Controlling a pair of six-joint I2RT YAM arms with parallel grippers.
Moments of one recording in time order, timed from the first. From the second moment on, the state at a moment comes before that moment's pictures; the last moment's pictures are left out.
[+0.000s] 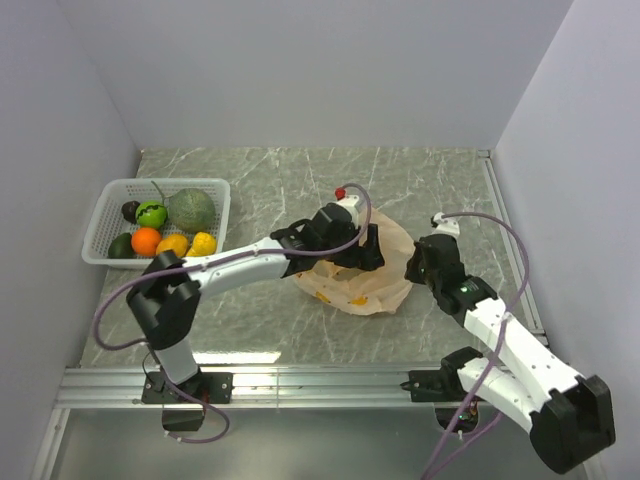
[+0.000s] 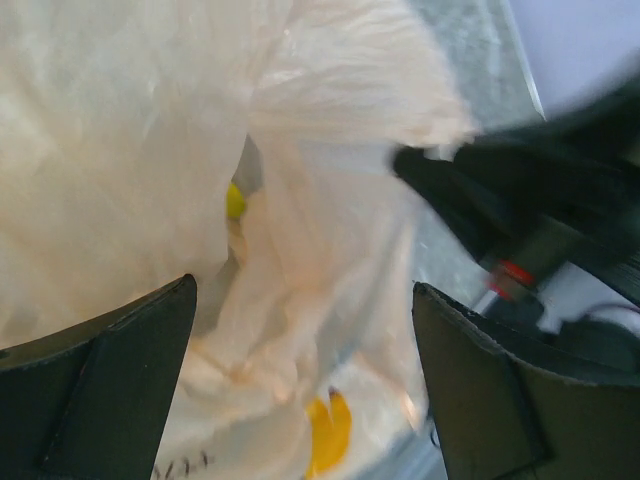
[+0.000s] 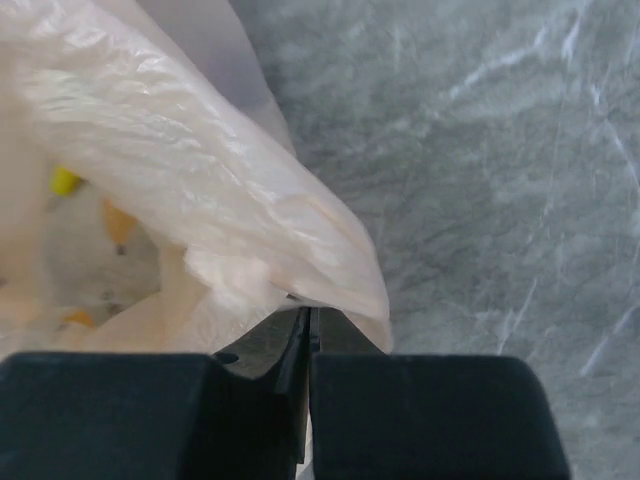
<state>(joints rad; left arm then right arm) -0.93 1.68 1.25 -0.14 0.08 -0.63 0.40 0.93 0.56 -0.34 0.25 0.49</state>
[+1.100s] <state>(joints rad) -0.83 1.65 1.17 -0.11 -0.42 -0.69 0.45 0.78 0.49 -0.28 0.10 0.52</state>
